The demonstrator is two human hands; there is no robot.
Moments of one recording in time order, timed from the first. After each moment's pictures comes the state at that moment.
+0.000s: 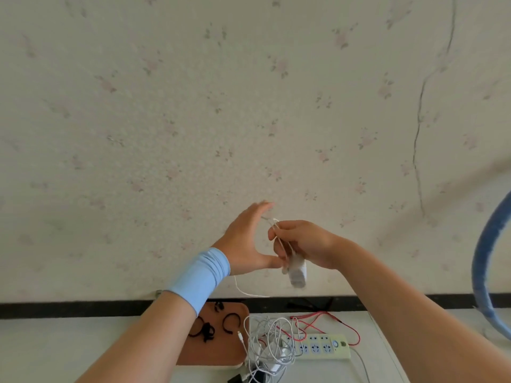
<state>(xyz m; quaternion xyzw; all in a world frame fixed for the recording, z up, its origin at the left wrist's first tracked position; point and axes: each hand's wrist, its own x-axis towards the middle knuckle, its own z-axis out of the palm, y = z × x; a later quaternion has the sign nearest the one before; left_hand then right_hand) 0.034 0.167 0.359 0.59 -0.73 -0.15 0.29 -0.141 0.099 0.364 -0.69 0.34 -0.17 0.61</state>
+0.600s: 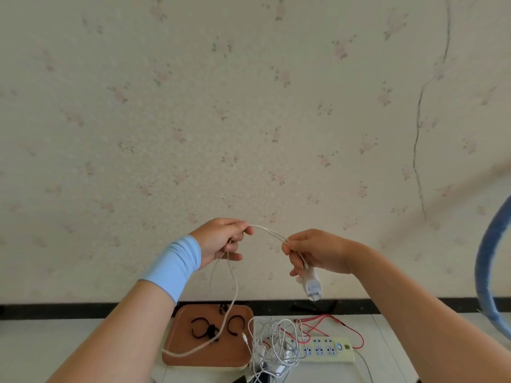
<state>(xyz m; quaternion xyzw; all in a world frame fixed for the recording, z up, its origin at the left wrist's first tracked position) 0.074 0.183 0.386 0.57 -0.49 -0.51 0.42 -0.163 0.103 0.366 -0.71 0.32 -0.10 0.62</state>
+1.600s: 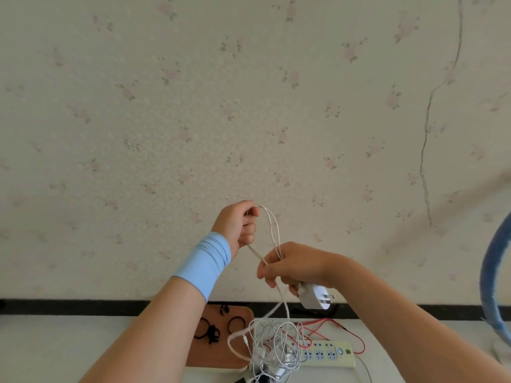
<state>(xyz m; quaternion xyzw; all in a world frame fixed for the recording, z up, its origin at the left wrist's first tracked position) 0.048 0.156 0.392 0.48 -0.34 -0.53 0.61 -0.122 0.138 0.372 -0.78 0.35 -0.03 0.52</state>
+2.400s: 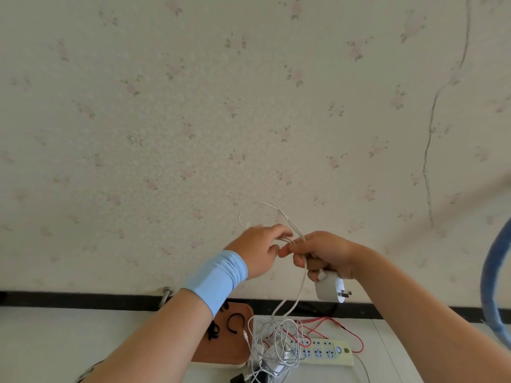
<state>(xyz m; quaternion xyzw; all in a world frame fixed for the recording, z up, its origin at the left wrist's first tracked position) 0.027 0.172 0.361 0.60 -0.76 -0.10 0.23 -0.158 0.108 0.374 -0.66 0.39 -0.10 0.63</state>
